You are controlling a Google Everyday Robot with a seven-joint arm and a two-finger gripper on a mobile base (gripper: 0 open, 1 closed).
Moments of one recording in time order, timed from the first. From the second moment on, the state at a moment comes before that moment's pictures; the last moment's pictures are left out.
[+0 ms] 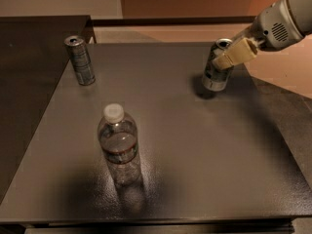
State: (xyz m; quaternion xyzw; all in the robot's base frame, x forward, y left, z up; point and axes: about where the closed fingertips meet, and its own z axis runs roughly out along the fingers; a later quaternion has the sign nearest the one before) arm 0.566 -0.172 0.956 -0.45 0.81 0.18 0.32
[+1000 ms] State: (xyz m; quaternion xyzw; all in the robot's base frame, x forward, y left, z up) arm 0.477 -0.101 0.948 -0.56 0.74 0.24 0.28
